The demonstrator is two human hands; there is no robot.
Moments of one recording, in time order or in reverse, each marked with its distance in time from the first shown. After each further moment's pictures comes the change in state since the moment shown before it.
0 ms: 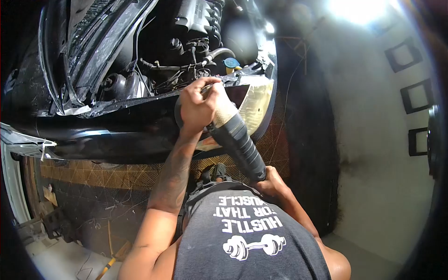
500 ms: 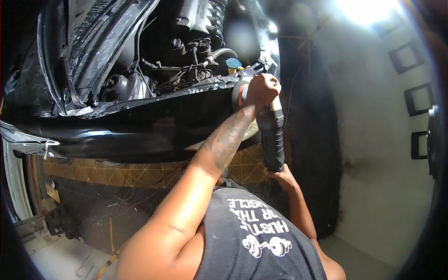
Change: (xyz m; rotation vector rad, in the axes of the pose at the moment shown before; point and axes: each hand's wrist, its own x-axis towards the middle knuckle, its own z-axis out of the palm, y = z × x) left_hand 0.033 -0.072 0.181 0.079 -0.285 -0.026; right_hand 0.026 0.074 -0.030 0.325 0.144 0.007
